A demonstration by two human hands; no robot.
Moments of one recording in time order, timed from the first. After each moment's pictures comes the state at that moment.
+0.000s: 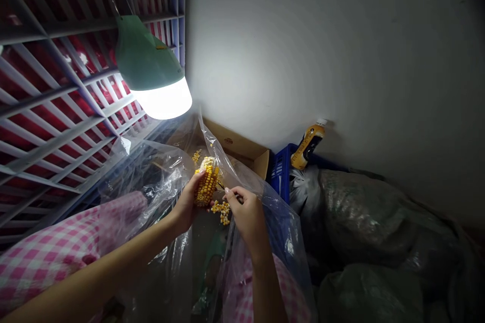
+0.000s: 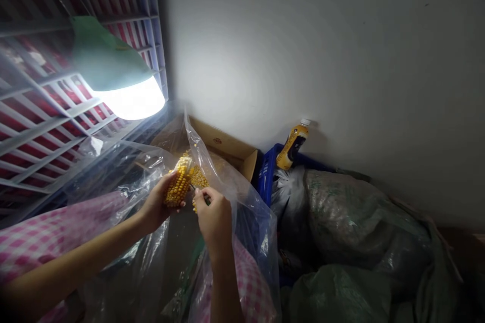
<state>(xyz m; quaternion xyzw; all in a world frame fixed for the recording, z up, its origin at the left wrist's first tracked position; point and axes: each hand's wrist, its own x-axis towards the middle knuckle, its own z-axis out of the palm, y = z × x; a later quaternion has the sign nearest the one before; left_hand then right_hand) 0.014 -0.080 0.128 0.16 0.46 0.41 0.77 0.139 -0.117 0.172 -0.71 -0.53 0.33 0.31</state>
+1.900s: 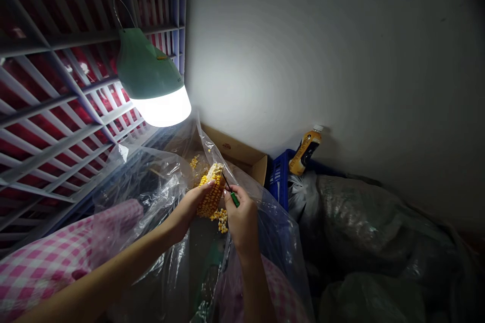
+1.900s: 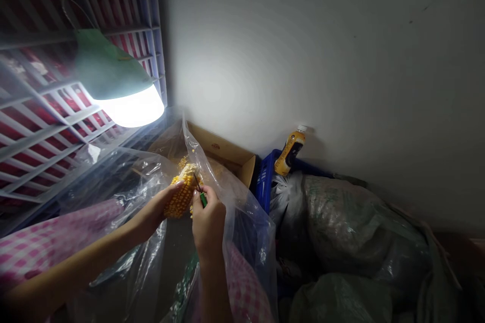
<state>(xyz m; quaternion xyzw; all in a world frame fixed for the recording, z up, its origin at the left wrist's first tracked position) 0.014 -0.077 0.147 0.22 0.47 0.35 0.78 0.127 -0.109 0.161 -0.70 -0.49 0.31 0.41</state>
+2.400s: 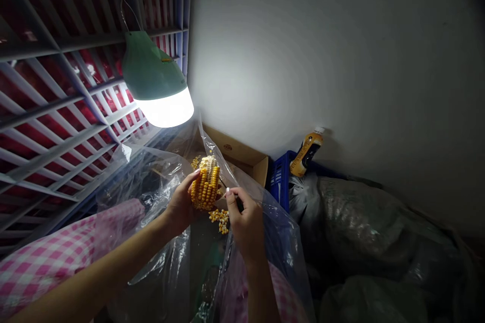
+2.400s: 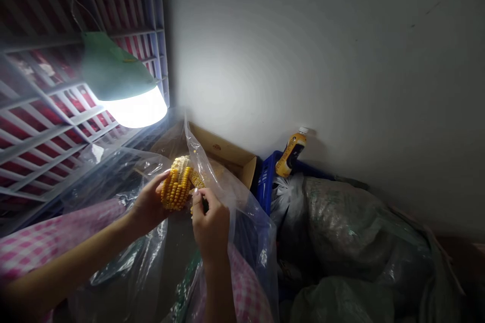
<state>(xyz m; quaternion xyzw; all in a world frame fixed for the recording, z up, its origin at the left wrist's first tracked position) 0.005 -0.068 0.158 0.12 0.41 0.40 0.81 0.130 -0.117 0.177 -0.68 -0.56 0.27 0.39</state>
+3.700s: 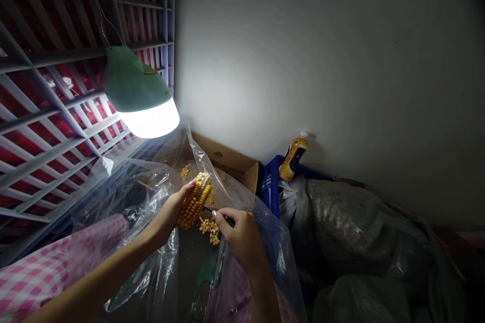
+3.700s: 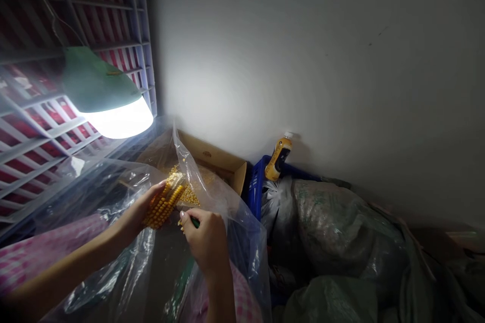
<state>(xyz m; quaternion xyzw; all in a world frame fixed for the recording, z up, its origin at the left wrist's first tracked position) 0.003 -0.063 0.141 0.27 0.50 0.33 0.75 0.146 -0.122 0.189 -0.66 -0.61 0.32 0.30</state>
